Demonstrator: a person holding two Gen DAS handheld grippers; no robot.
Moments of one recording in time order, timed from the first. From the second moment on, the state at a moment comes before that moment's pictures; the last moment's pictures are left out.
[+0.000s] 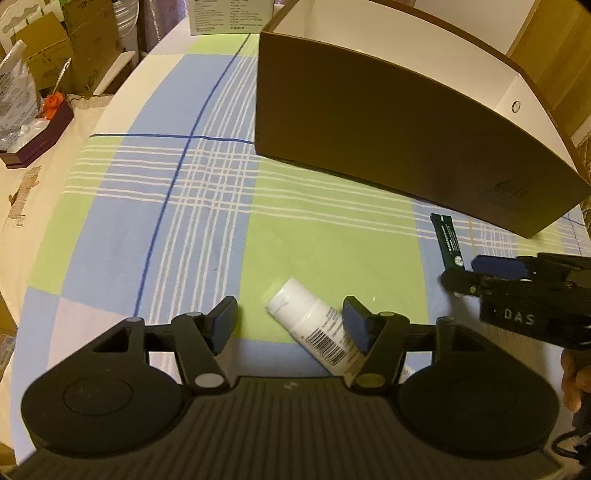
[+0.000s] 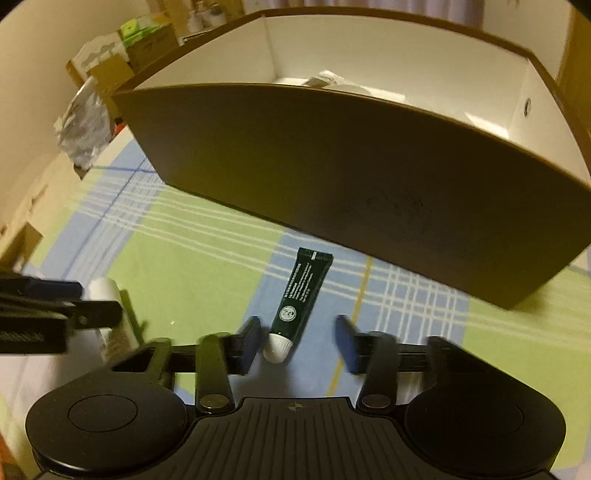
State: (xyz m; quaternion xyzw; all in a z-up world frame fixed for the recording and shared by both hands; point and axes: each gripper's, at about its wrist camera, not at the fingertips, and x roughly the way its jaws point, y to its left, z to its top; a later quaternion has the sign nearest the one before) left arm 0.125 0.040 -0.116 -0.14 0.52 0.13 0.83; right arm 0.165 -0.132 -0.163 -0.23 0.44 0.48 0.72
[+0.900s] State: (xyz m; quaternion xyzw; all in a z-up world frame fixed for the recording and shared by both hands) left arm 0.140 -0.045 -0.128 0.02 0.51 -0.06 0.86; right arm 0.188 -0.250 -0.139 -0.14 0.50 0.38 0.77
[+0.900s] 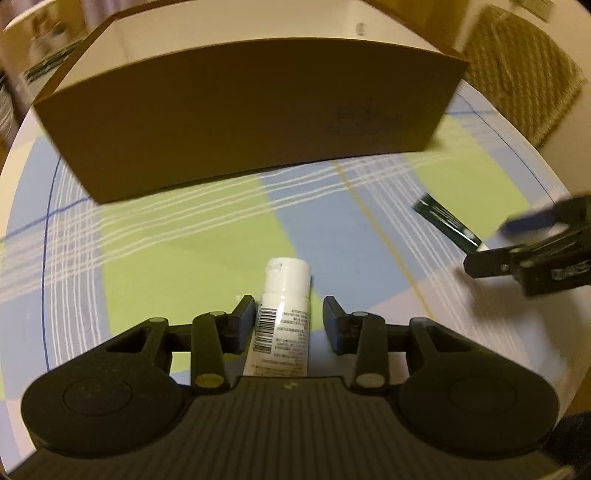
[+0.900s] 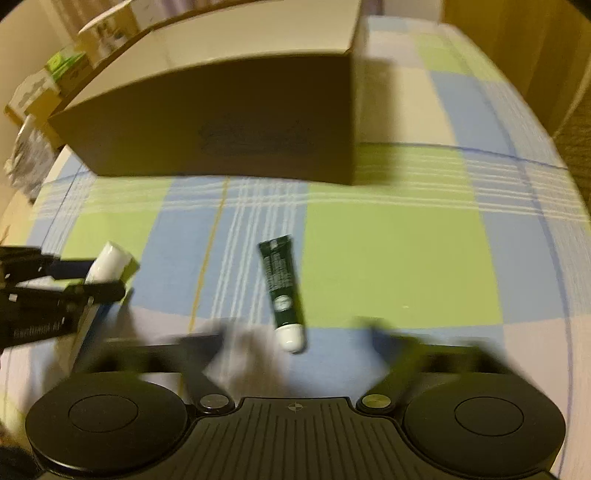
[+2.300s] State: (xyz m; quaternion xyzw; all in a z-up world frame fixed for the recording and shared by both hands) left arm 0.143 -0.025 -0.148 0.02 0.53 -0.03 0.85; right arm 0.186 -0.222 -0.156 -0.20 0.45 0.43 0.76
